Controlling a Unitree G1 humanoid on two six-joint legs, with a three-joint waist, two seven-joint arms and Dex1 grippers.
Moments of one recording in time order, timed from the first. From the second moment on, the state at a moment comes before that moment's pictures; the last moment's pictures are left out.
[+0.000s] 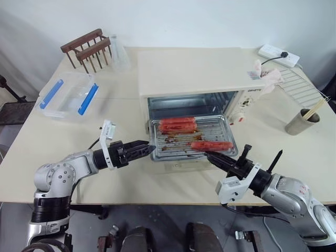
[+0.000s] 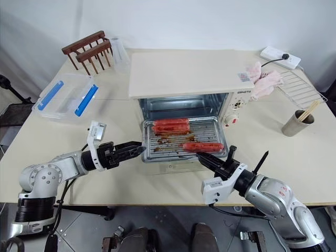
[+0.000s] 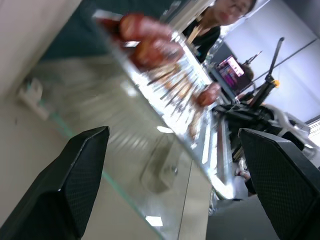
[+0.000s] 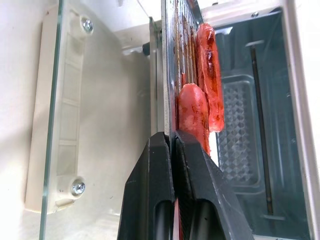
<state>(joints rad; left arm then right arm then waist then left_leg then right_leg) -0.38 0.53 0.22 -0.11 -0.98 1.13 -0.69 0.04 -0.73 0.01 -0.45 -0.54 -0.45 0.46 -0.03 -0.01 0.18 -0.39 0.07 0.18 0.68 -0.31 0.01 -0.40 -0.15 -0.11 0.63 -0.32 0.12</state>
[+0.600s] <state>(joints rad) -0.45 0.47 0.28 -0.06 -1.15 1.32 -0.53 0.01 -0.73 0.01 -0.45 -0.52 -0.48 0.46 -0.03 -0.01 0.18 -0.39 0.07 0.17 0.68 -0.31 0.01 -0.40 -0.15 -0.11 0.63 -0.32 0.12</state>
